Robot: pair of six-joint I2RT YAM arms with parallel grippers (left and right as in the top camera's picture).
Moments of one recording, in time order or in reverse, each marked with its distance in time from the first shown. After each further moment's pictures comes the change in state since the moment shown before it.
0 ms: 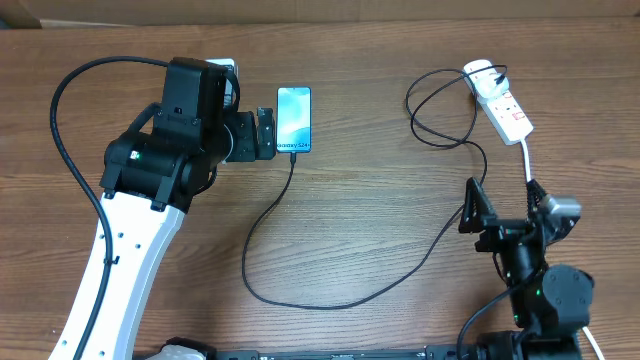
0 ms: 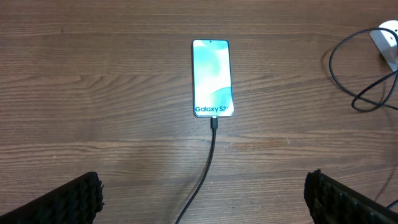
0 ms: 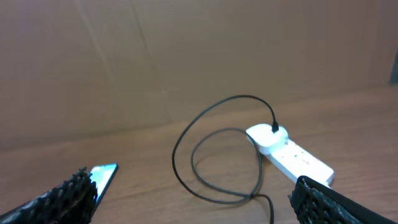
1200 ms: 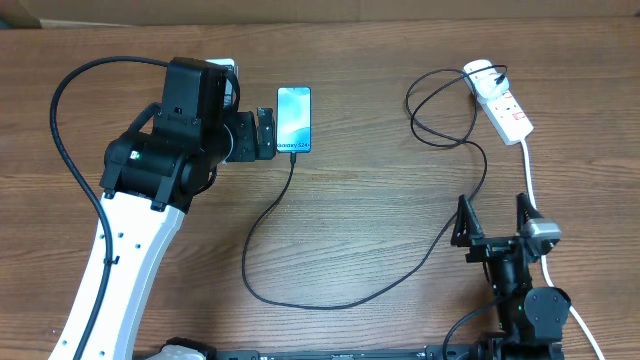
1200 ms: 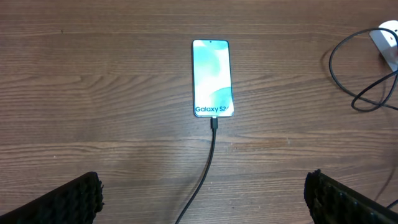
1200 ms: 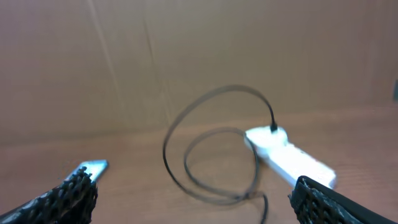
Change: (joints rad) left arm 0.000 0.000 0.000 0.000 0.000 0.000; right arm -0.072 -0.244 -0.302 0.134 -0.081 -0.055
